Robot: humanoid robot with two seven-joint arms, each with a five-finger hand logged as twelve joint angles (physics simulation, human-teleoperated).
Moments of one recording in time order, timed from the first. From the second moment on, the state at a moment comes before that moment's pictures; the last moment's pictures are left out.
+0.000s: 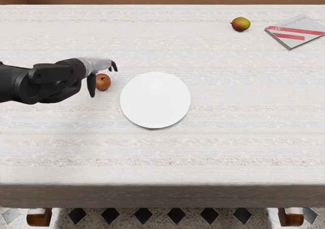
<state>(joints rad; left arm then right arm) -1.49 0.22 0.72 -0.87 0.73 0.11 0.09 -0.04 0.00 -0.04 0.21 0.09 -0.02 0.02</state>
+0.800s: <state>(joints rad) -1.43 0.14 0.72 -0.75 0.74 0.11 0.08 -0.04 0.00 -0.04 0.21 0.09 -0.02 0.02</state>
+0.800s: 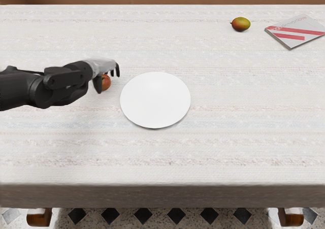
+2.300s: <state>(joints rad) -1.49 0.13 0.76 -0.76 0.73 0.05 0.08 -0.04 0.00 -0.04 0.21 0.09 -0.02 0.02</state>
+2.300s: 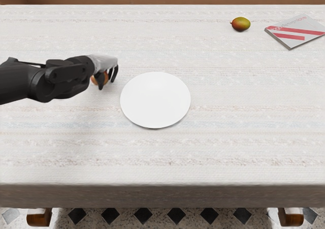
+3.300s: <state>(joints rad) -1.84 0.11 0.80 -1.21 0.55 0.05 0.13 -0.04 0.00 -0.04 0.21 0.09 -0.02 0.02</state>
